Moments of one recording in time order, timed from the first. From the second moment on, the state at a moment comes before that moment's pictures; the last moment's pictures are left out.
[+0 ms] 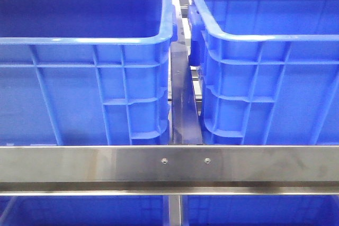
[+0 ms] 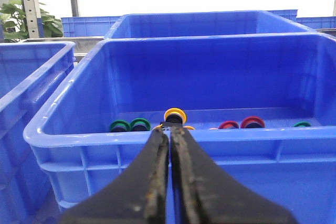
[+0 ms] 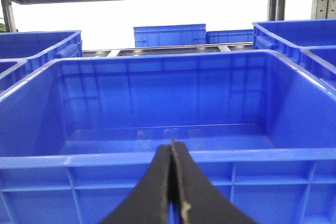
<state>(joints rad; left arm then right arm) -0.02 0.00 0.00 0.18 -0.04 -0.17 -0.01 -0.01 0.03 0.05 -0.11 0.01</state>
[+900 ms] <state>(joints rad) -0.02 0.09 -0.29 0.15 0.22 -0.17 -0.01 -0.01 0.03 0.05 -0.11 0.01</state>
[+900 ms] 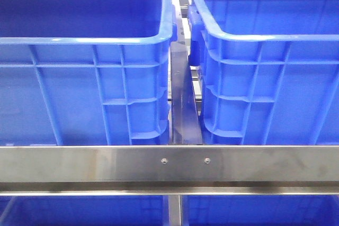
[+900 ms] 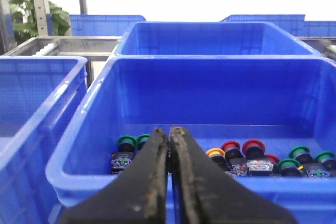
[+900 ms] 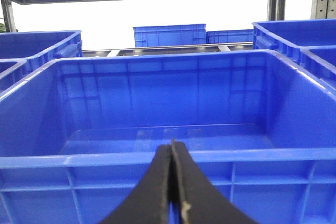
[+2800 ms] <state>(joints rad) -0.18 1.04 -0.99 0.08 0.70 -0.07 -0.01 -0.01 0.03 0.05 -0.11 0.01</state>
